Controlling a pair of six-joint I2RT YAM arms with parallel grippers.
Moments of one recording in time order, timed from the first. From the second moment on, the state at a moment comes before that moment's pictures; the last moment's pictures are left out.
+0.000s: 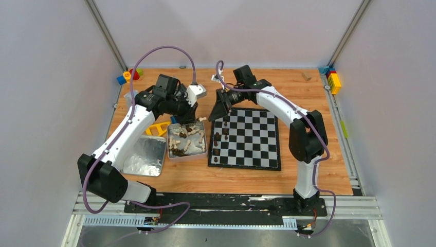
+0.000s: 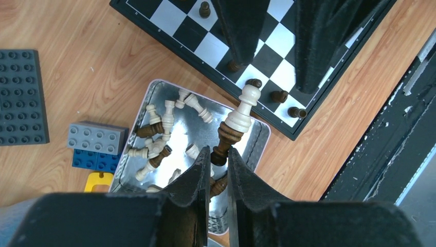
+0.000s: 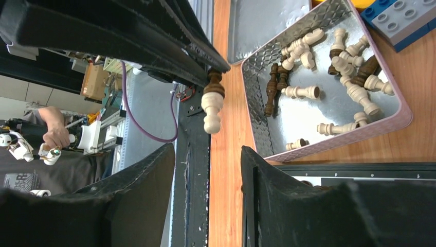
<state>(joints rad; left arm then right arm) -0.39 1.39 1.35 -0.89 0.50 0.43 0.53 1.97 1.69 -0.55 -1.22 0.02</state>
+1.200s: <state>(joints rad) -0.42 1.39 1.34 -0.89 0.44 0.41 0.57 2.04 1.73 -0.49 -1.27 0.15</state>
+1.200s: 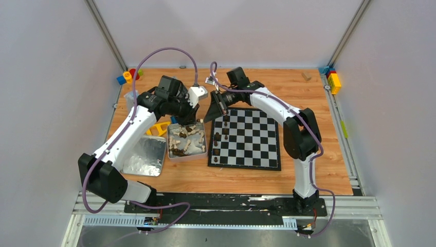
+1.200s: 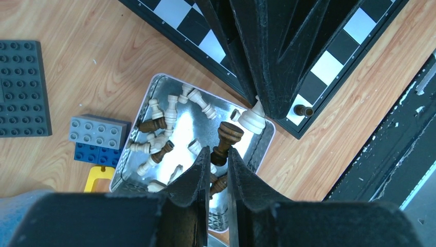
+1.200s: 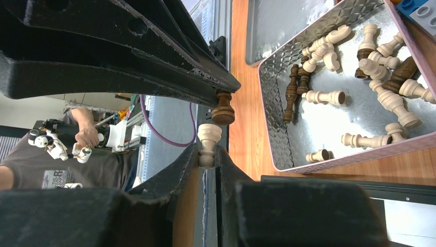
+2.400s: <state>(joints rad) -0.90 1.79 1.69 -1.10 -0.03 0.58 -0.03 1.70 1.37 -0.48 -1.17 0.01</state>
